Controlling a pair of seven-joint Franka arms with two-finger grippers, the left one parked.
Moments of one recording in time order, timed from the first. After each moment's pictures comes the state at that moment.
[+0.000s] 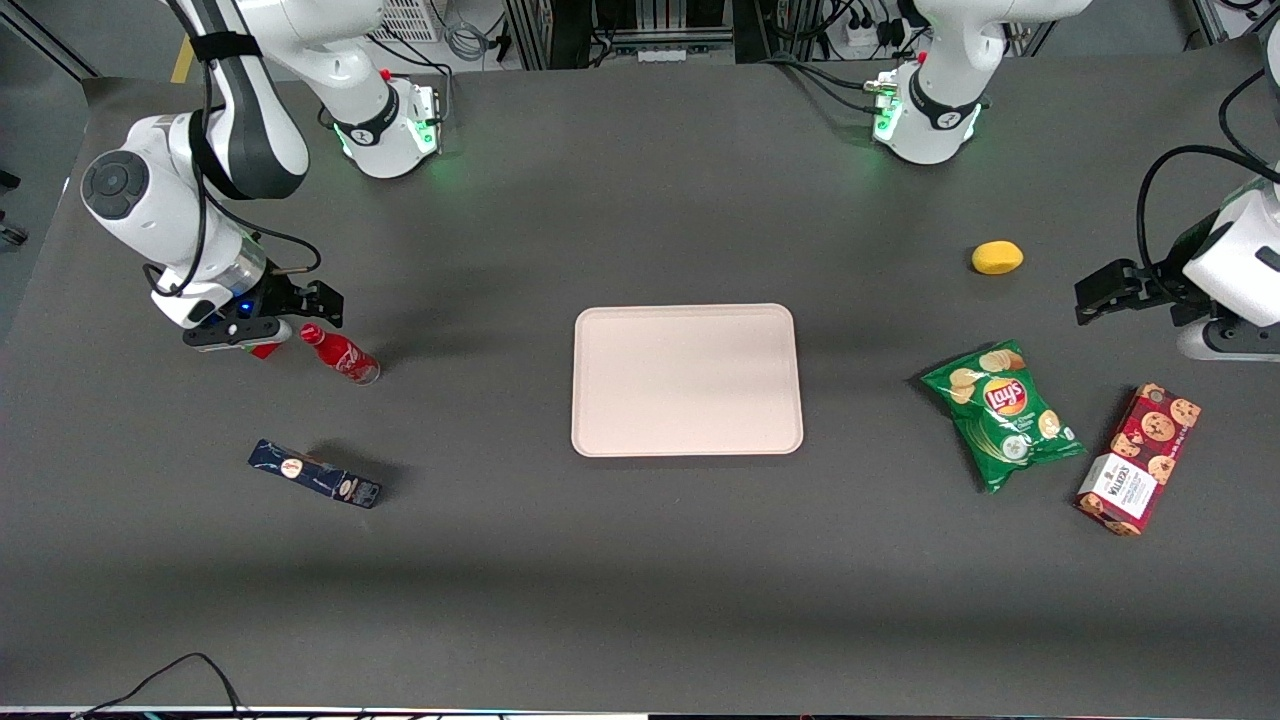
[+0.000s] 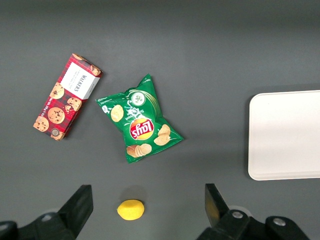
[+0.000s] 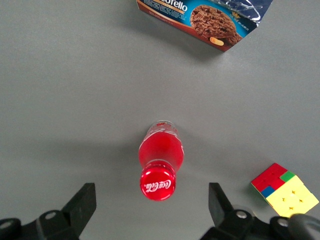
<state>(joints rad) 0.14 -0.14 -0.12 -2.48 -0.01 2.36 -0.06</state>
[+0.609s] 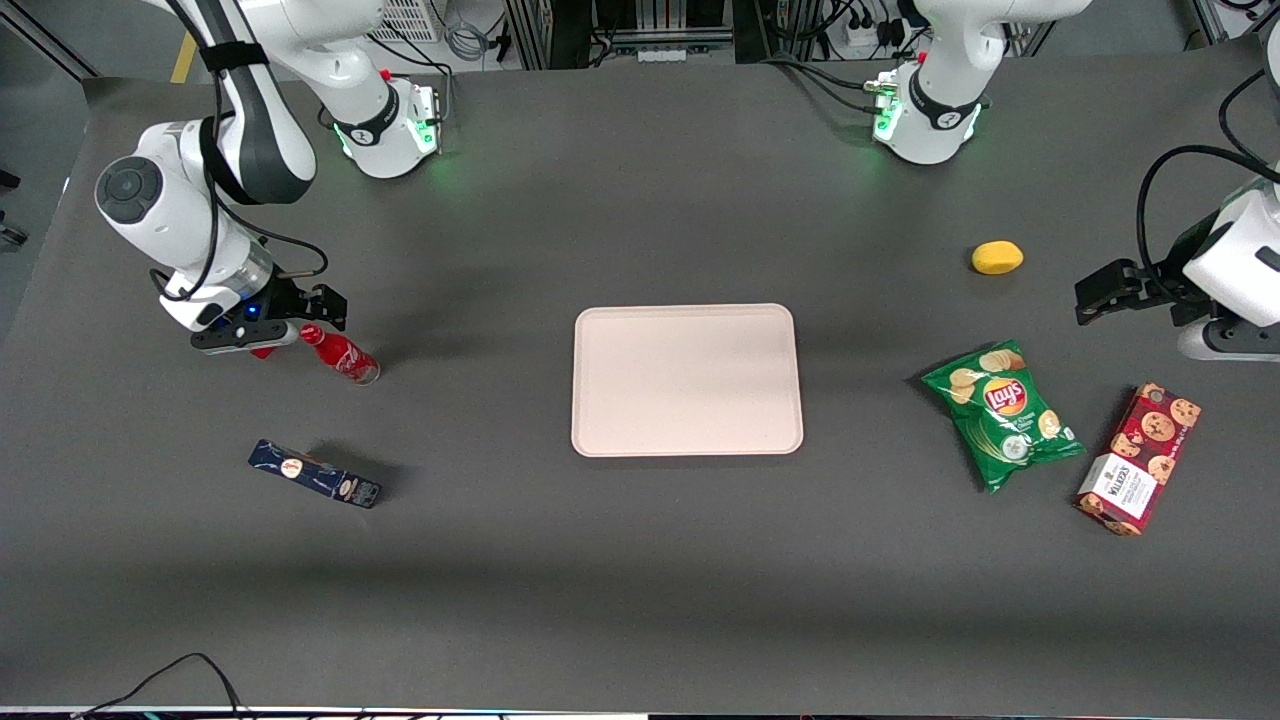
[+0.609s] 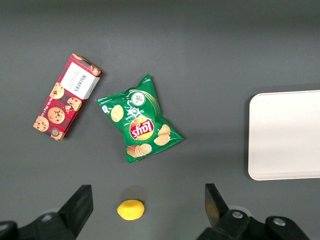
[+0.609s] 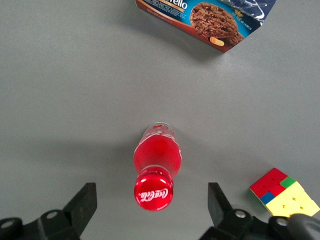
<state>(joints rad) 0.14 -0.12 -0.12 -2.50 -0.03 2.41 -0.06</state>
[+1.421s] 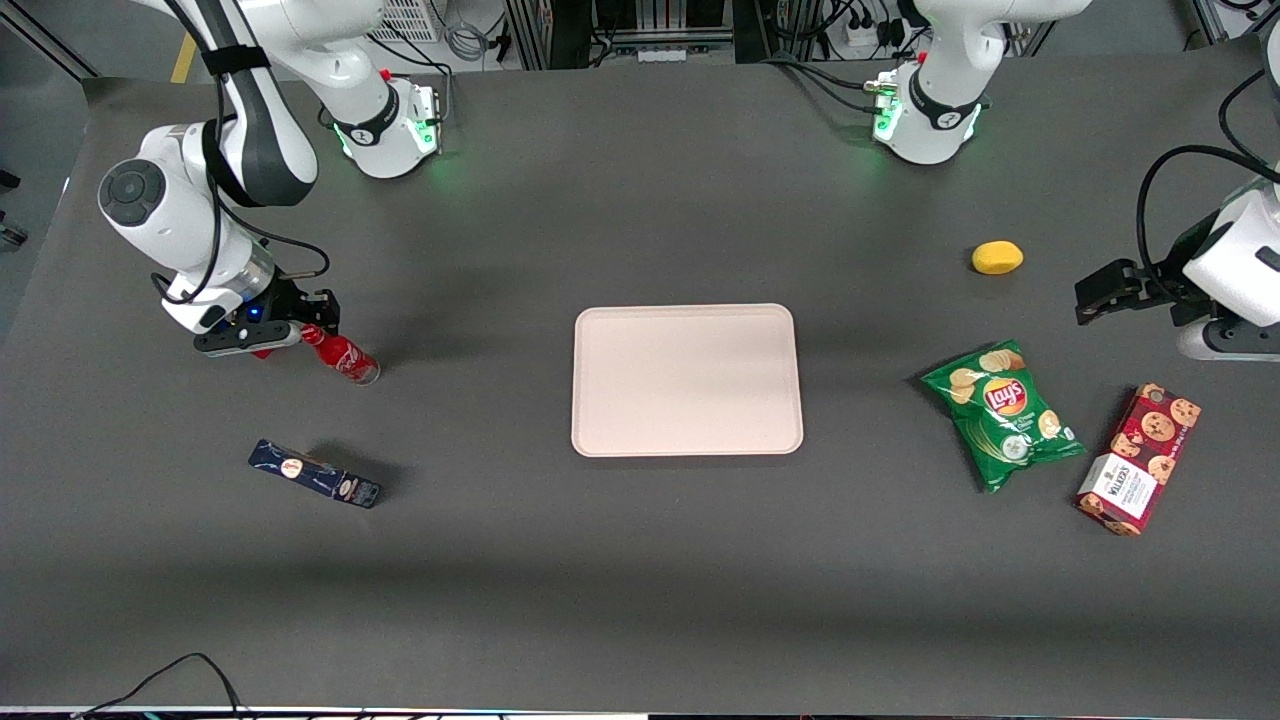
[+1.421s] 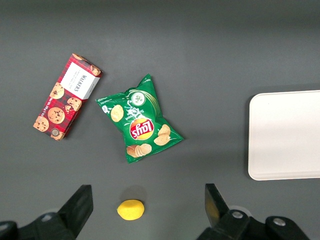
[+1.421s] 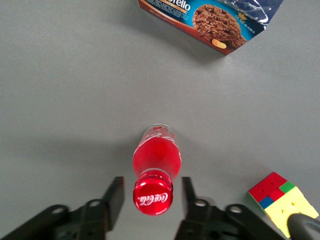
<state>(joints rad) 0.14 -0.11 -0.12 -2.50 -0.03 2.42 -0.08</state>
